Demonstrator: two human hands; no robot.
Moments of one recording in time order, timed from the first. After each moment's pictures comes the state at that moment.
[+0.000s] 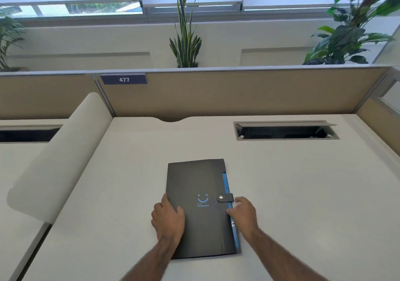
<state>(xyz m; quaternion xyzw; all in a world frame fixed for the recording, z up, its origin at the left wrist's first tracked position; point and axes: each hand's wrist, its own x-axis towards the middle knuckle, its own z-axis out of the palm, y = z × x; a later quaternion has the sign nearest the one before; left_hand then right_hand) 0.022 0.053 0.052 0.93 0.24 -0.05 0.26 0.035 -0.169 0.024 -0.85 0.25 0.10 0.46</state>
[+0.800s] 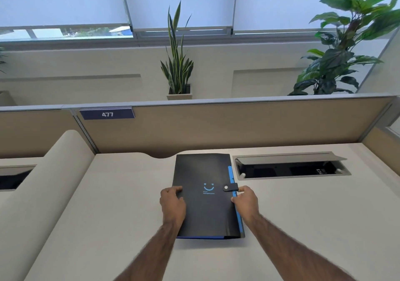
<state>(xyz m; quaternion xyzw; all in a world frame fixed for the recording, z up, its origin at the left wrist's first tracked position) 0.249 0.033 0.074 0.89 0.16 0.03 0.43 0.248 -0.194 0.055 -0.83 0.29 0.02 0.47</state>
